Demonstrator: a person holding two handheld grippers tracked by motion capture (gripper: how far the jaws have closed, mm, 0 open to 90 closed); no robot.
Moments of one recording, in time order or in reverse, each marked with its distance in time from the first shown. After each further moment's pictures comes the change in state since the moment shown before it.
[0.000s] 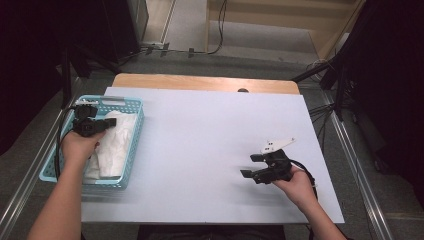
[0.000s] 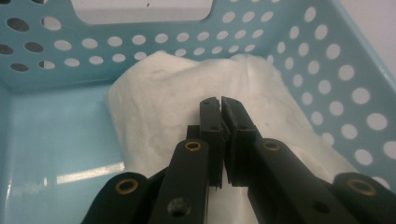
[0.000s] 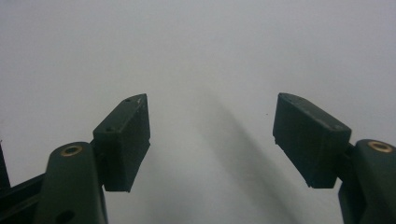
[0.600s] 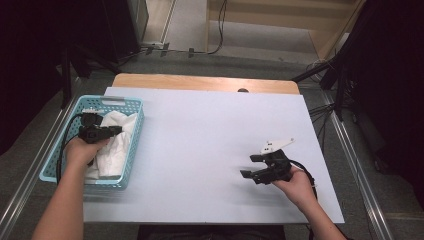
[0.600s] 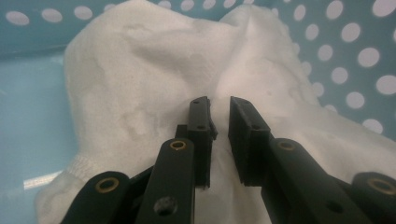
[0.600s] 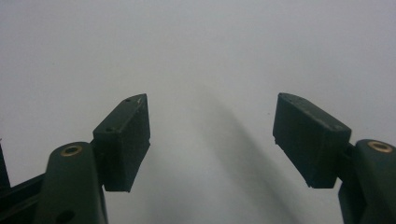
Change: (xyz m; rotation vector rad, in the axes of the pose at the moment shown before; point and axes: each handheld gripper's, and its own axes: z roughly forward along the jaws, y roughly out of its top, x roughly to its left) left arm 0.004 -0.021 0.021 0.040 -0.050 0.046; right arm 0.001 0.000 0.001 0.006 0.000 -0.004
